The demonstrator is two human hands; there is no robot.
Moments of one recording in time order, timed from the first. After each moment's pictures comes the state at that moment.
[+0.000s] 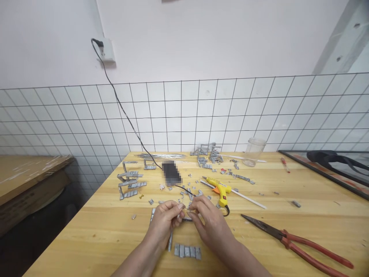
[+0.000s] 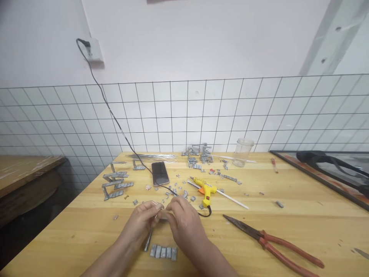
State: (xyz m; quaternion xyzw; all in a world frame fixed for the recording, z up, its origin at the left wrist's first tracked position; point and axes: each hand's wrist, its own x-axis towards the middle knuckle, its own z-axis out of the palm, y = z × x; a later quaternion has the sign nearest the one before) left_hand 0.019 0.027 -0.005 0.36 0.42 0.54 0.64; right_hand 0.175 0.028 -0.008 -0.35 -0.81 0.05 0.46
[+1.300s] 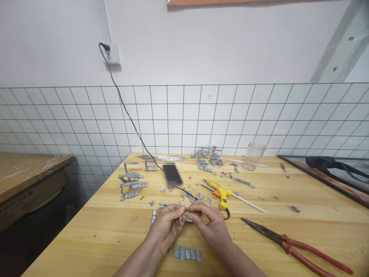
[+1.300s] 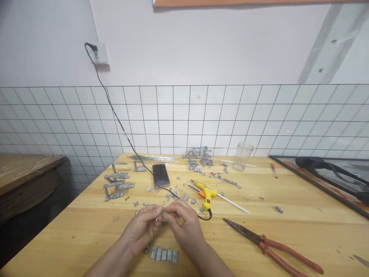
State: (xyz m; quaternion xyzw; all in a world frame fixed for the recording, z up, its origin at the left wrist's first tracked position) left_hand 0.021 0.024 0.002 0.28 0.38 0.53 0.71; right_hand 0.170 0.029 -0.003 -0.31 -0.76 0.17 0.55
